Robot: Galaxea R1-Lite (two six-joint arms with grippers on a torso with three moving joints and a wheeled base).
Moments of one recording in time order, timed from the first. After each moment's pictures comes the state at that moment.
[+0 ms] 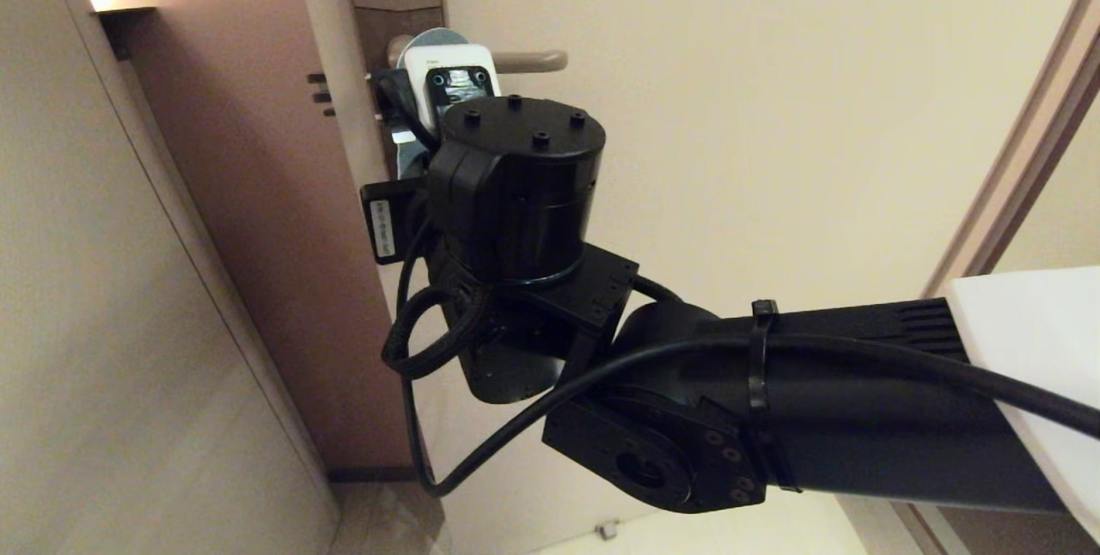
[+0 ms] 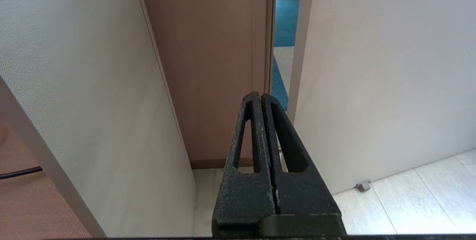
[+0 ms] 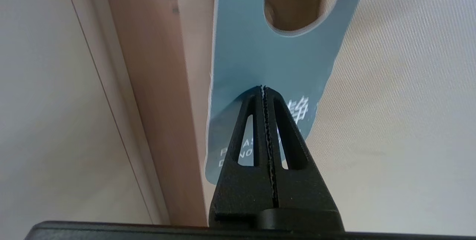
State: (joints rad) left arm 0.00 0.00 0.00 0.01 0.00 0.01; right arm 1.06 2.18 -1.69 -0.66 -0.61 -0.05
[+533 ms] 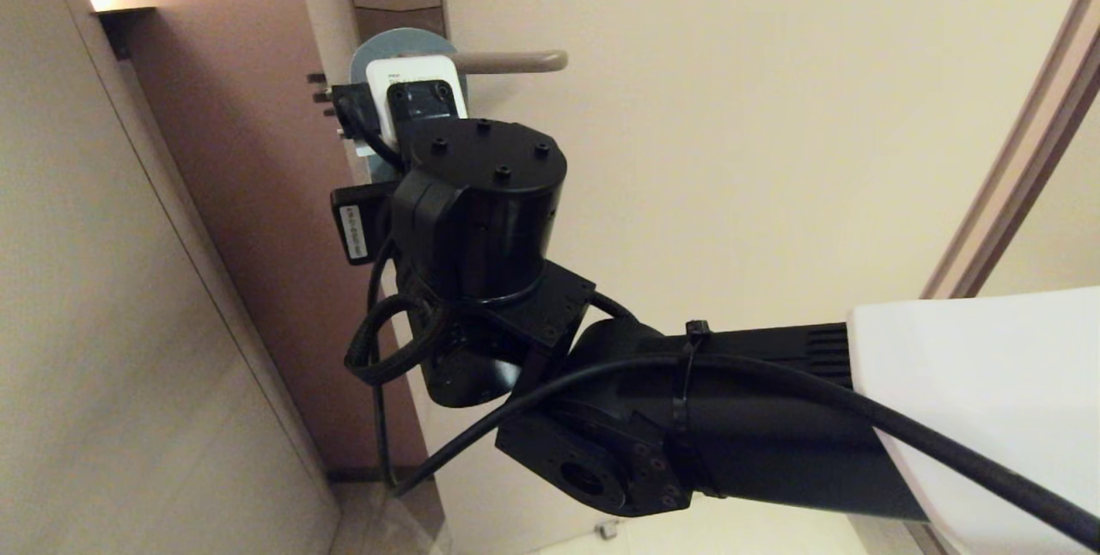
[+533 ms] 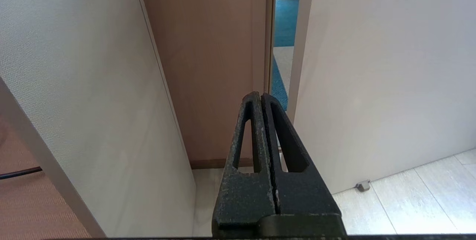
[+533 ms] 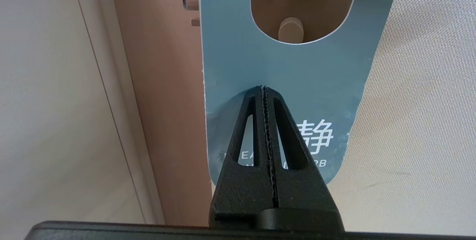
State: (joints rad) left arm 0.00 0.00 0.00 0.01 0.00 0.01; right arm 1.07 2.27 -1.78 -0.74 -0.61 -0.11
